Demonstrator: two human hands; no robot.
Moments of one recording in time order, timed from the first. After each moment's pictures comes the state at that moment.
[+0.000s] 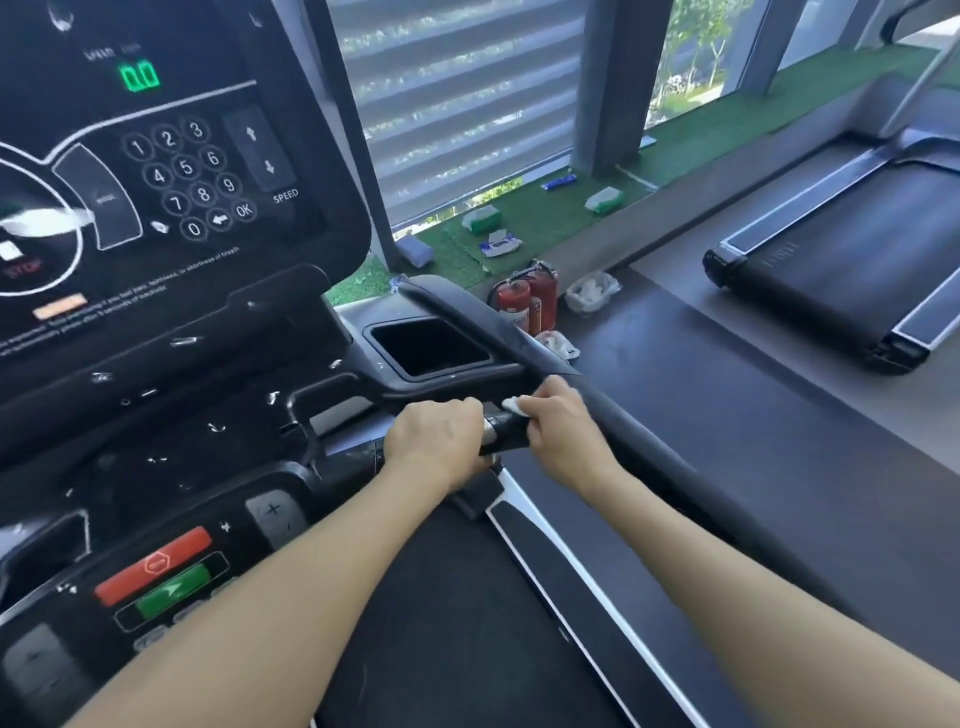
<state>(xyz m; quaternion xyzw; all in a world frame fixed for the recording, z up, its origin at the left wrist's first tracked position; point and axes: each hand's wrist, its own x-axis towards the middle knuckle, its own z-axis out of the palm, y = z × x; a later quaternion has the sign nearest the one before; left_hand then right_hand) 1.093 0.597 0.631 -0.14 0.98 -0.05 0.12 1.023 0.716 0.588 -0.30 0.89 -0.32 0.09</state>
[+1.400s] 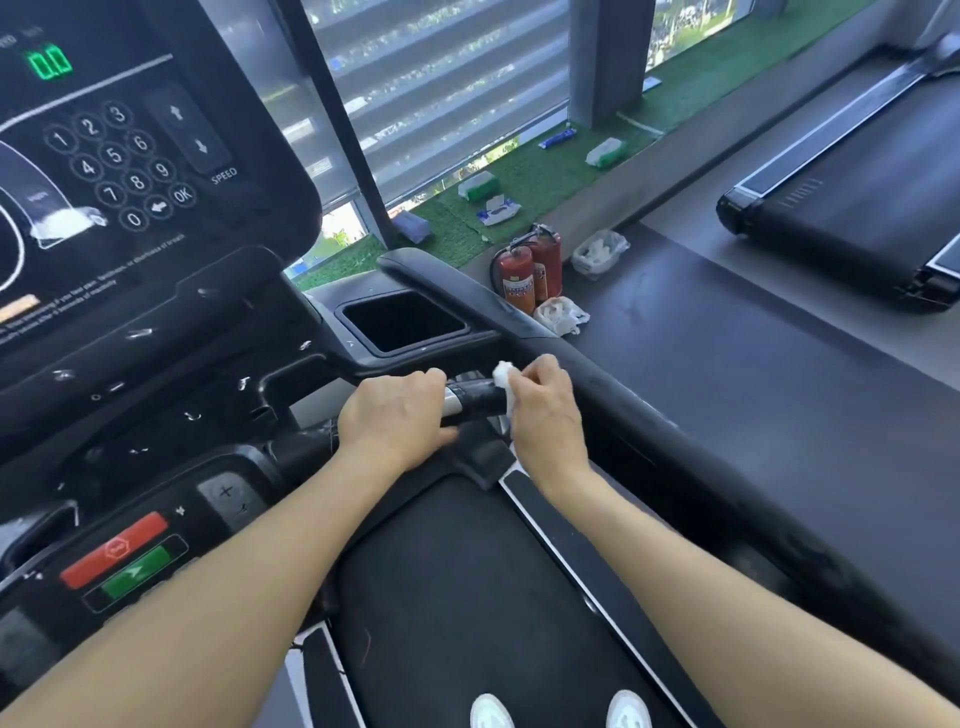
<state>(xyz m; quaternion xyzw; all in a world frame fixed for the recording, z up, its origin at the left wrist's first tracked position) 1.095 0.596 0.624 -0.14 0.98 -0.10 0.07 1.036 0.725 0.553 -0.24 0.90 -0.36 -0.04</state>
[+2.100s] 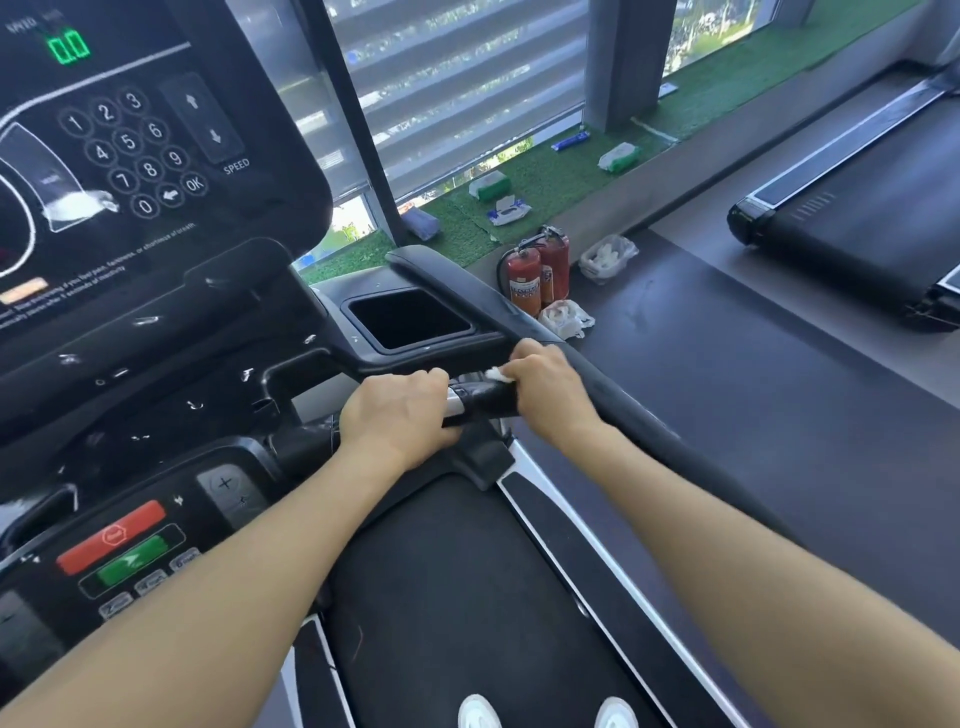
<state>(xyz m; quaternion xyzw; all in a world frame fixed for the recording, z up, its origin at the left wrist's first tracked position) 1.095 0.598 0.625 -0.14 0.98 -0.12 0.07 0.989 0.724 0.570 -0.37 0.89 -0.24 0.07</state>
